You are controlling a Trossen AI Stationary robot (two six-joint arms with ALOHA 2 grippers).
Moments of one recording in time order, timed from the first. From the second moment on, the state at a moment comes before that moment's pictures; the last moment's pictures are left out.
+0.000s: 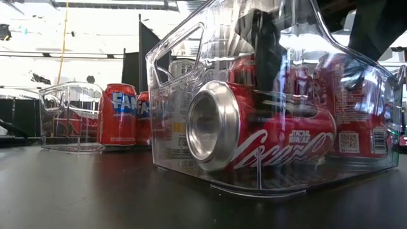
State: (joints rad) left arm -0.59 1.60 1.47 -0.61 -0.67 -0.48; right arm 0.48 1.97 1.47 -0.78 0.05 -0.14
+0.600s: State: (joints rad) left arm -0.59 1.60 1.47 -0.57 -0.68 -0.54; right arm 0.50 2.01 1.46 -0.64 0.06 -0.24
